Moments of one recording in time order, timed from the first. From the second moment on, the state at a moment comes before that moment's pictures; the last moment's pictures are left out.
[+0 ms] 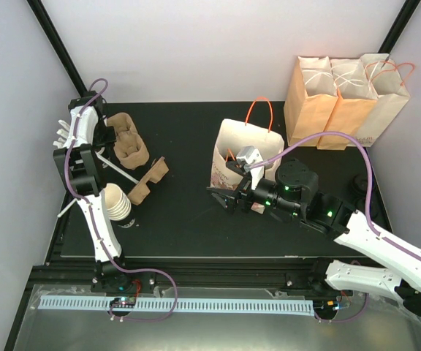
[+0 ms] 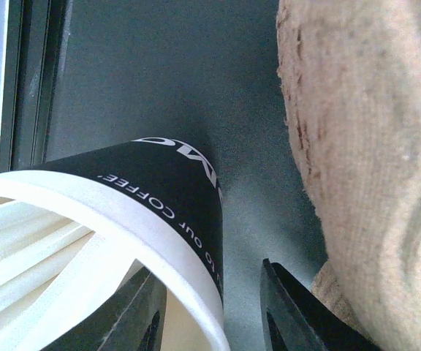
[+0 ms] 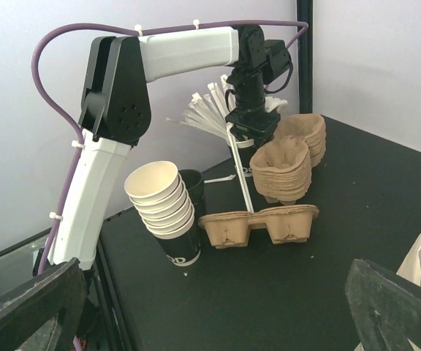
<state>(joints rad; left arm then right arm) 0.23 2.31 2.15 -1.25 -0.13 -0.11 1.01 0.96 1.05 -0.27 -0.10 0.19</state>
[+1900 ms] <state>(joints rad) 0.85 1.01 1.01 -0.95 0.19 -0.48 1.01 0.82 0.99 -0.22 -0.15 0.18</state>
